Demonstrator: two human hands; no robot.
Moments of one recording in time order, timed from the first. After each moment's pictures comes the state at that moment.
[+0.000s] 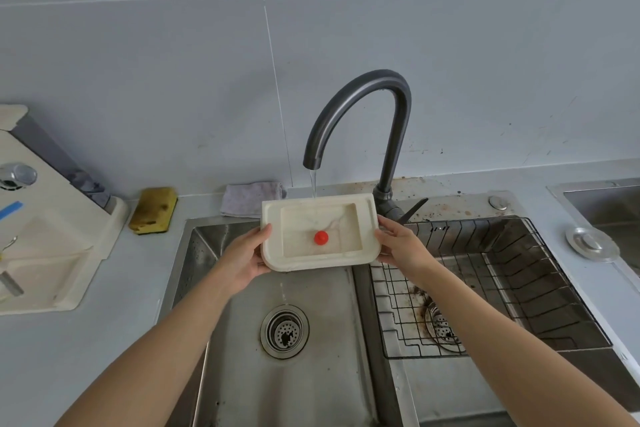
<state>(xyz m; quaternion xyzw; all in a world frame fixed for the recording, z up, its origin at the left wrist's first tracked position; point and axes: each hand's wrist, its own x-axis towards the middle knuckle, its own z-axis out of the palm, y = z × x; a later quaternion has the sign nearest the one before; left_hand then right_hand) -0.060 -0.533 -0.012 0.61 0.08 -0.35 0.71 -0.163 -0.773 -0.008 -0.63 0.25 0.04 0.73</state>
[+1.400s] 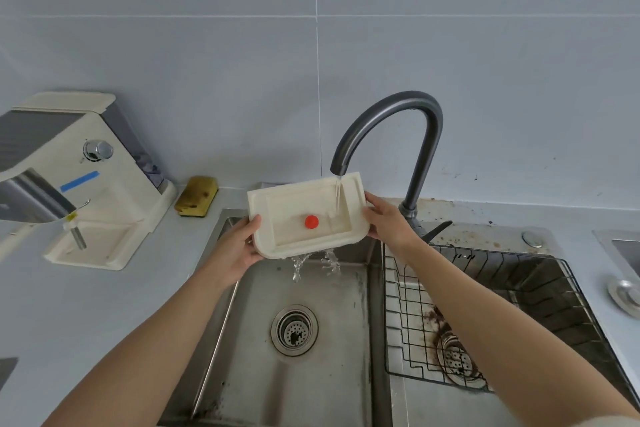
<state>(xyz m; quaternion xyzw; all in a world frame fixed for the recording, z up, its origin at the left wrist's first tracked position) -0.079 -0.504 0.015 0.57 0.10 -0.22 0.79 -0.115 -0.750 0.032 -0.72 0.12 0.07 0.68</state>
